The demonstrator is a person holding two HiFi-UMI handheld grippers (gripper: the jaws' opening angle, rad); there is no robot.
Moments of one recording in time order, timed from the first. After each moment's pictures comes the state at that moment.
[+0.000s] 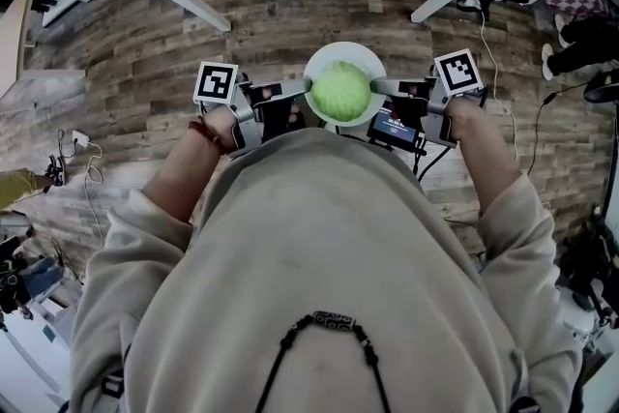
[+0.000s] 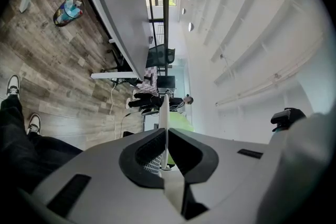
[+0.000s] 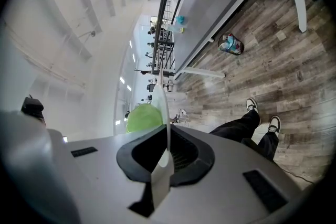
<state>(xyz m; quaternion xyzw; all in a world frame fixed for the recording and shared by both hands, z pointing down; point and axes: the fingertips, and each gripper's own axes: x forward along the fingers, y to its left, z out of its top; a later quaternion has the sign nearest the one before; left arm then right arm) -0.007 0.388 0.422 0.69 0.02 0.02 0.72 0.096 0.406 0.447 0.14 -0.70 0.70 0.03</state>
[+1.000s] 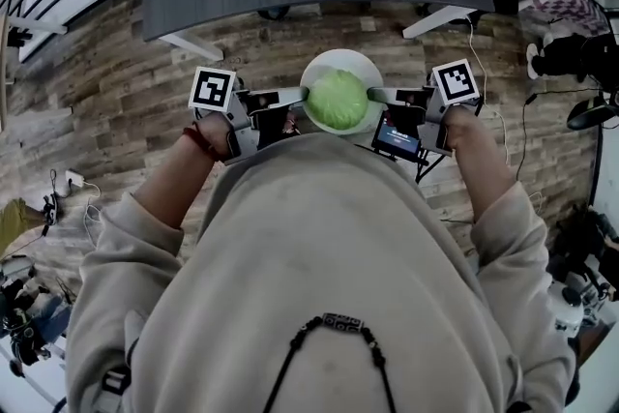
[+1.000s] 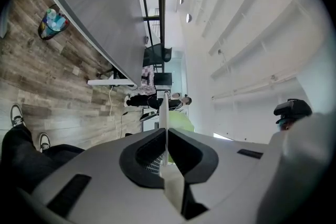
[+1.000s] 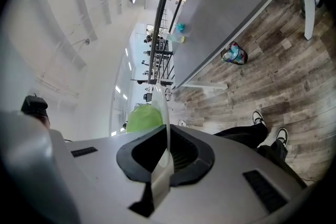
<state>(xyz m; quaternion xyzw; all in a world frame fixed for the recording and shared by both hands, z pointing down) -0.055 0.231 0.417 0.69 0.07 0.05 0.72 0.046 0.258 0.436 0.19 -0.68 0.71 0.01</state>
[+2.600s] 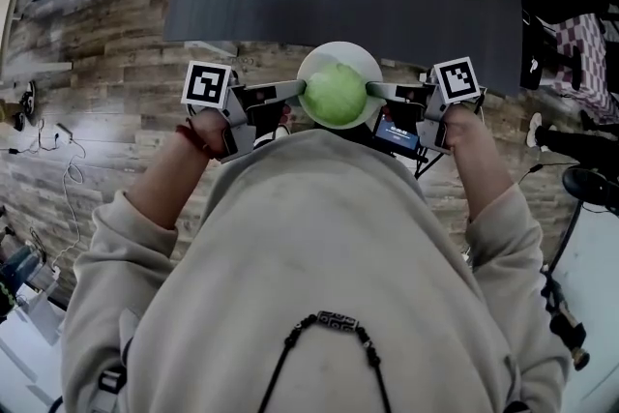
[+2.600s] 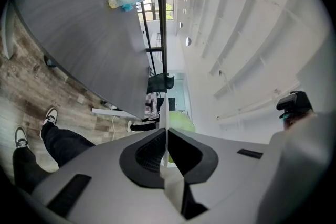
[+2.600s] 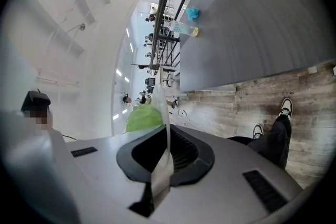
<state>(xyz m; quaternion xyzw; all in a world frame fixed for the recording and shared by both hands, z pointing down) -0.081 0.080 0.426 0.70 -0.03 -0.02 0.72 0.020 0.084 0.446 0.10 -0.69 0.71 0.08</state>
